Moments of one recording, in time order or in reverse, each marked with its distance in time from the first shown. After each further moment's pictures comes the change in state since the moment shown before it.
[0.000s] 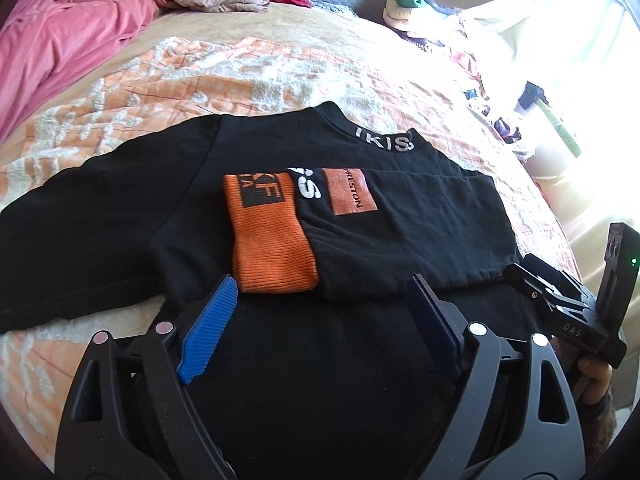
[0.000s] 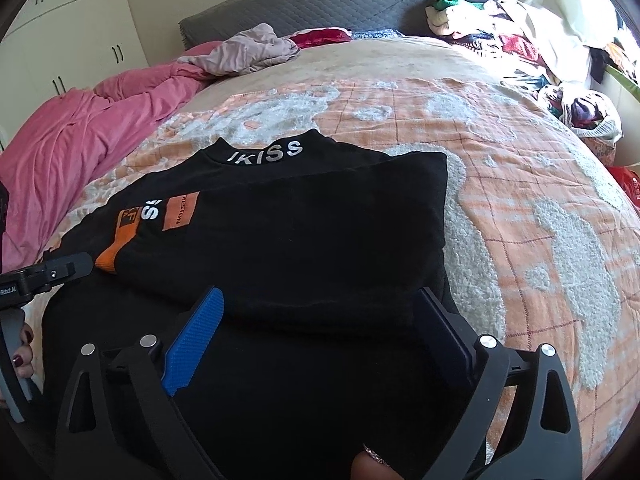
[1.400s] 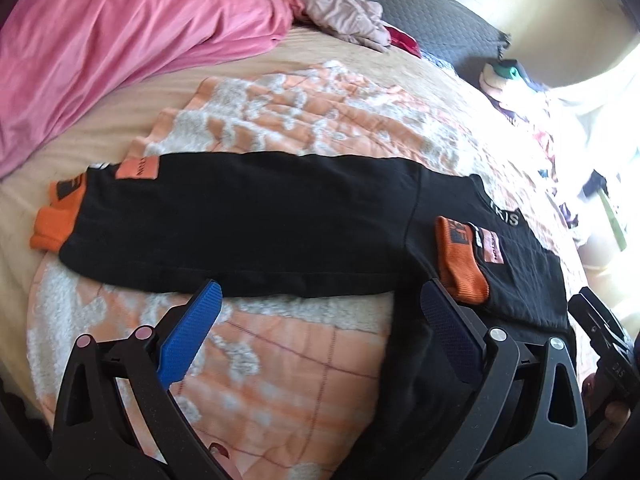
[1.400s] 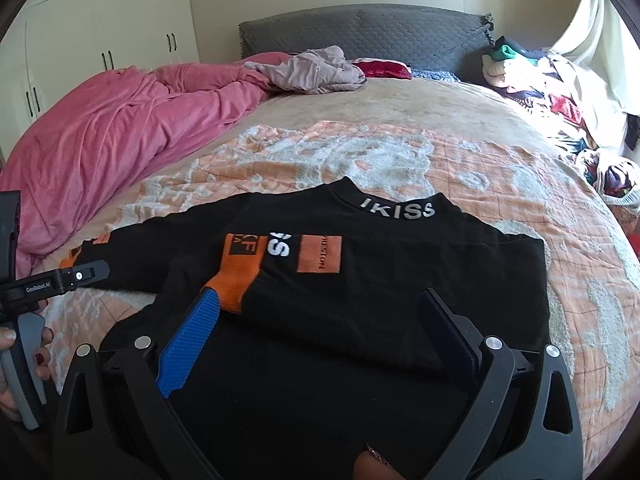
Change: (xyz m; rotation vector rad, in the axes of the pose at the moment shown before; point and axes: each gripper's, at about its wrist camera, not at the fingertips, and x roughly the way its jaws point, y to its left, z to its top) left arm -0.076 0.135 -0.027 -0.286 -0.128 0.190; right arm -0.013 0.139 0.026 -0.177 -0.085 0.070
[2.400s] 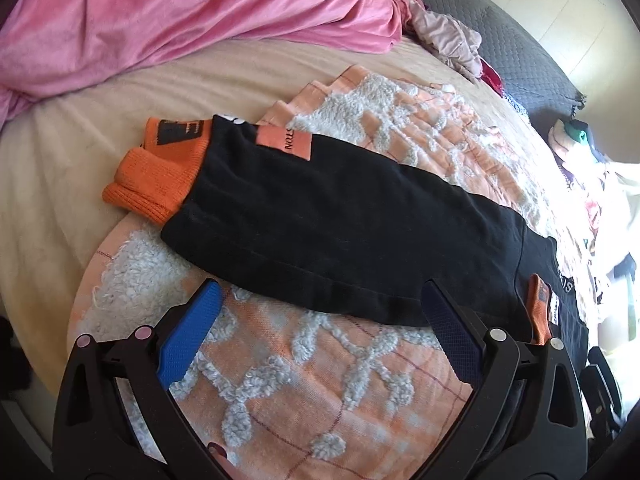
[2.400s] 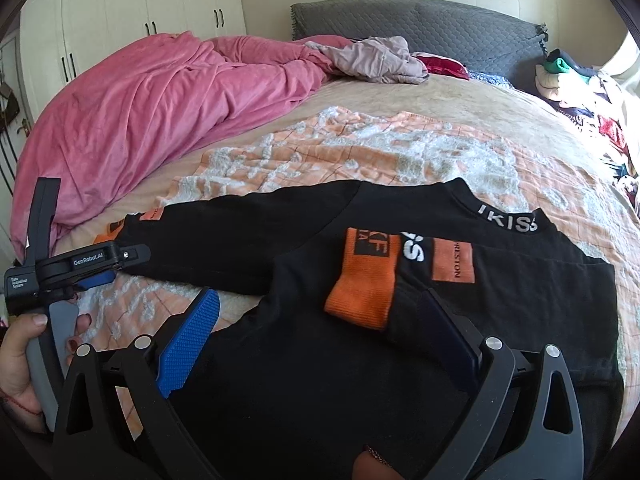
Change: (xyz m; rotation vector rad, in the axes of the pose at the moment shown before) left arm 0.003 0.097 0.000 -0.268 0.004 0.138; right arm 0.034 0.100 0.002 -0.106 0.055 0.114
